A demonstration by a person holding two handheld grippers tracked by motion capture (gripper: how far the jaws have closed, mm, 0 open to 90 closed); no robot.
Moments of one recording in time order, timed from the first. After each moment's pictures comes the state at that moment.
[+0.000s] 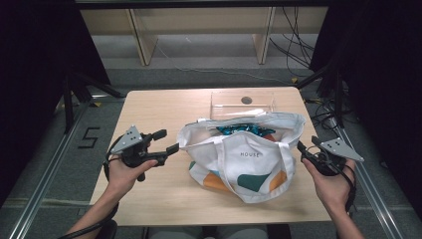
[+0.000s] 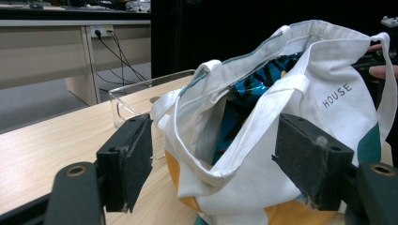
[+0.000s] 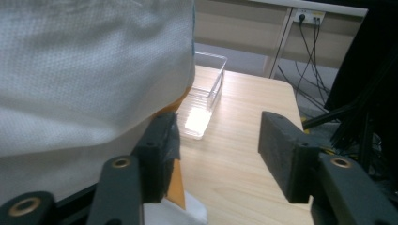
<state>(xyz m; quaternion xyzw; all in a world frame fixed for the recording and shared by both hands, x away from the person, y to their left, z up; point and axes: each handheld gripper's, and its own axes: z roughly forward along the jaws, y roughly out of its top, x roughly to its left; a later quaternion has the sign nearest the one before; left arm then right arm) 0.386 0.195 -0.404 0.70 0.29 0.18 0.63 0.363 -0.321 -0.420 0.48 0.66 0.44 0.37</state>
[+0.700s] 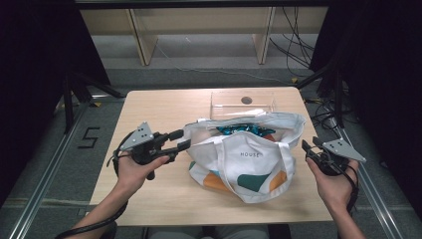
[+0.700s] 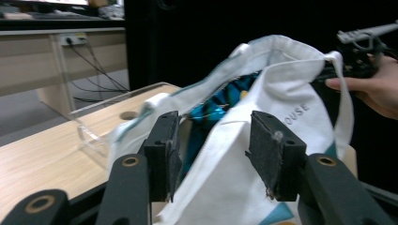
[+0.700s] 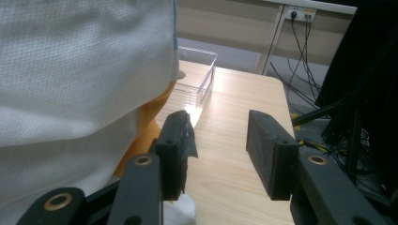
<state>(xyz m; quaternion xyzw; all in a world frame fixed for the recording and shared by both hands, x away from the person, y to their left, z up) 0.379 0.155 -0.380 0.72 0.26 0.15 0.63 0.361 -0.325 -0.420 0.49 0.66 0.43 0.38</state>
